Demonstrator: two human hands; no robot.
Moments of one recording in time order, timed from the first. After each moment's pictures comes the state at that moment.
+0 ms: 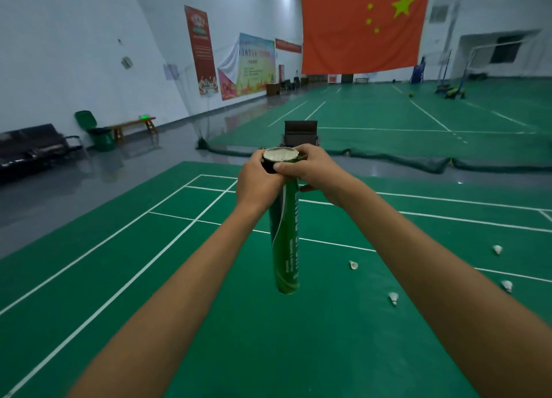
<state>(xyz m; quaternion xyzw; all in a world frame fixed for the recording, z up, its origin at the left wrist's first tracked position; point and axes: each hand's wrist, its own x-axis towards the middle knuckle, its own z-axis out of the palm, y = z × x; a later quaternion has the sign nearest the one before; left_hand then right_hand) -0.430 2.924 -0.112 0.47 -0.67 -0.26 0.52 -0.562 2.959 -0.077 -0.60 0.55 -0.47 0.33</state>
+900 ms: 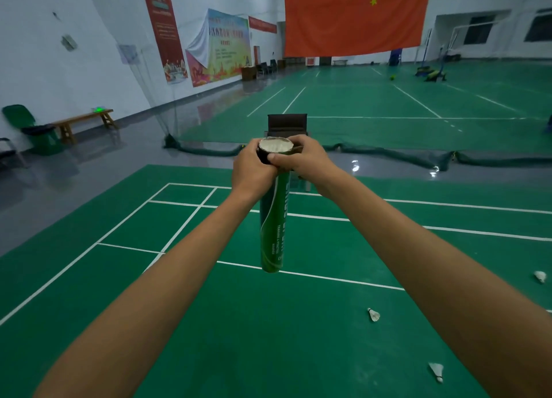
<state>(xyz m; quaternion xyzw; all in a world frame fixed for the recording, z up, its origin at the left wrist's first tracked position) -0.544 2.234 -0.138 0.44 -0.70 -0.26 0.50 -0.673 2.289 -0.108 -0.54 0.57 -0.54 0.30</state>
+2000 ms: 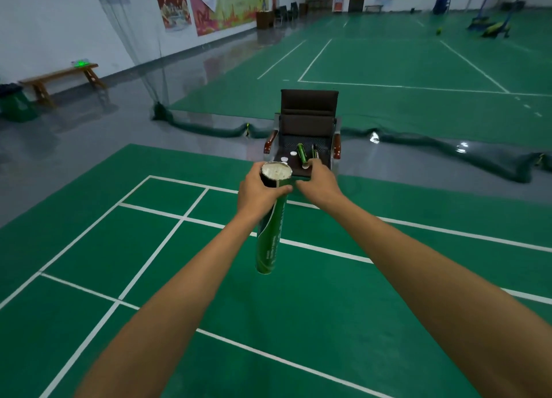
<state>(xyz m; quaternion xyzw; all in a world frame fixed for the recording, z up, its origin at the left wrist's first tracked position) -0.785 1.368 -0.309 0.53 -0.66 -0.32 0.43 -0.941 1.387 -0.292 -0.56 0.73 -0.33 0.21</state>
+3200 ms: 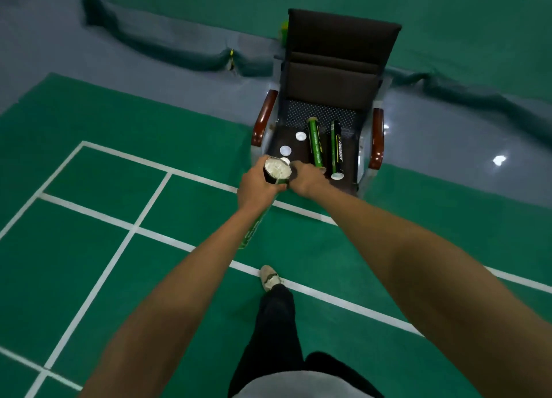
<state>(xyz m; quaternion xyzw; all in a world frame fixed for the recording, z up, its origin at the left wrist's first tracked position) -0.972 0.543 -0.524 0.60 -0.64 -0.39 0.30 -1.121 0.517 -0.534 -0.56 0.76 -0.02 0.32</state>
